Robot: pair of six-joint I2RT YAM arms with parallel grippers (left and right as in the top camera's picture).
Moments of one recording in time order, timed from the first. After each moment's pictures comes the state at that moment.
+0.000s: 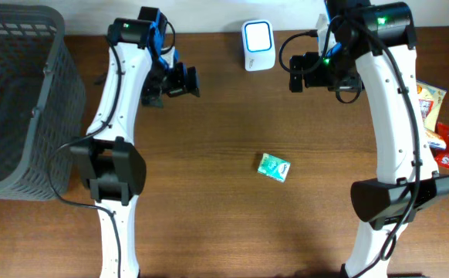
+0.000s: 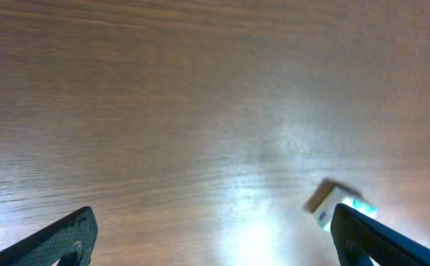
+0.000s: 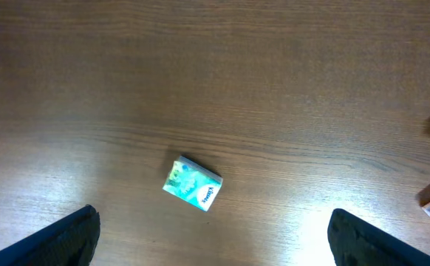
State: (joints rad) left arm -0.18 2.37 2.42 -1.54 0.27 -0.27; right arm 0.17 2.06 2.45 -1.69 -0.09 0.15
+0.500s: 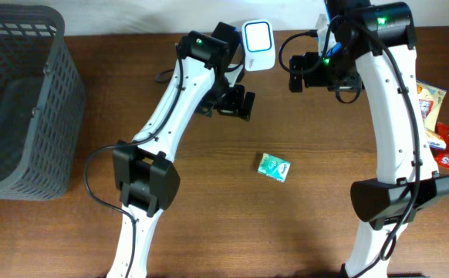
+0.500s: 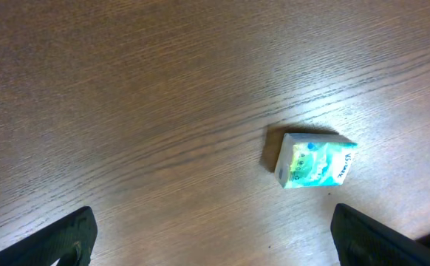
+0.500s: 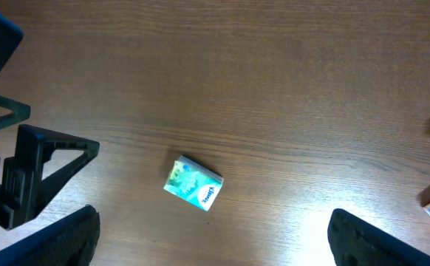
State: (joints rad) left arm -0.46 2.37 2.42 -1.53 0.23 -0.18; right arm 0.17 2.06 2.45 -1.69 -0.09 0.15
